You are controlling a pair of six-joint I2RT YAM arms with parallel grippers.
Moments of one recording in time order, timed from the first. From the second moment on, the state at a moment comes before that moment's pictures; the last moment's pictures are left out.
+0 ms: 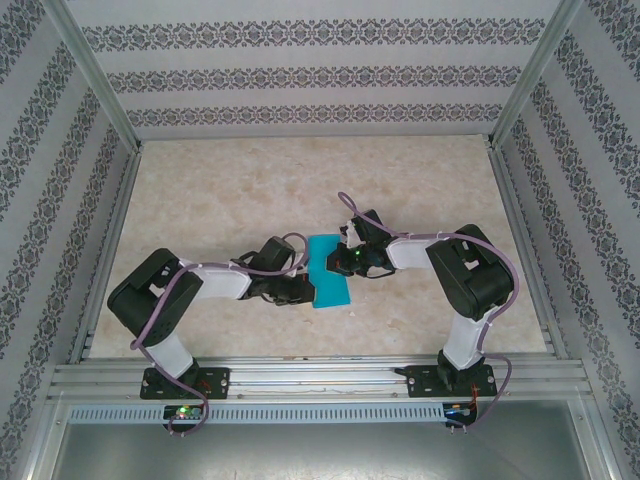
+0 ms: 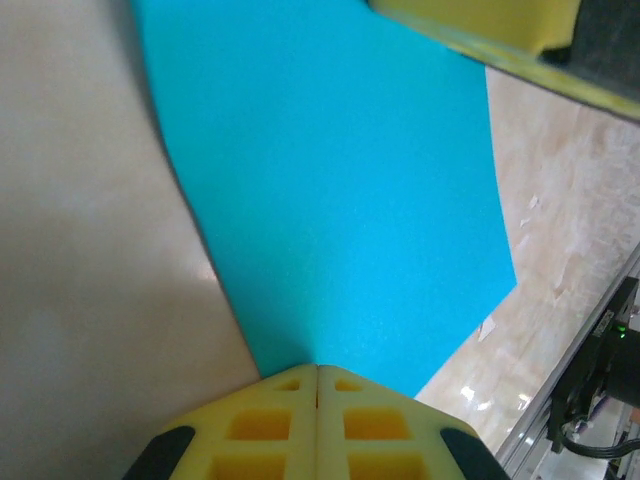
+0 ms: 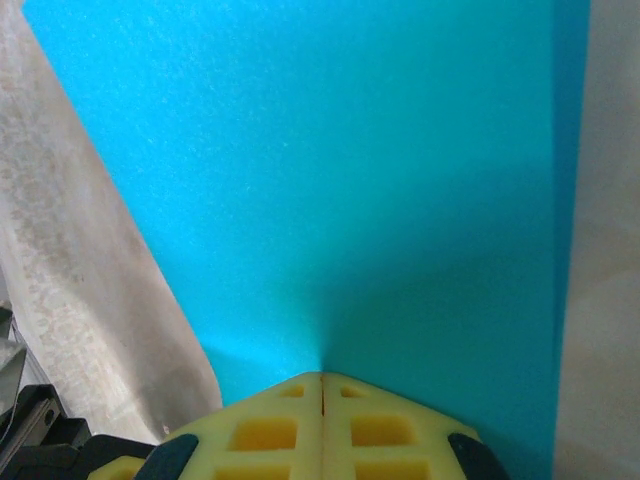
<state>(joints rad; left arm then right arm) -0.65 1.68 0.67 0.02 0.54 -0.73 0.50 1.84 0.85 -0.02 -0.58 0.73</state>
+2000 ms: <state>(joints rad) -0.61 1.84 0.93 -0.18 0.56 -0.63 0.50 1.81 0.86 -0.06 -0.56 0.73</state>
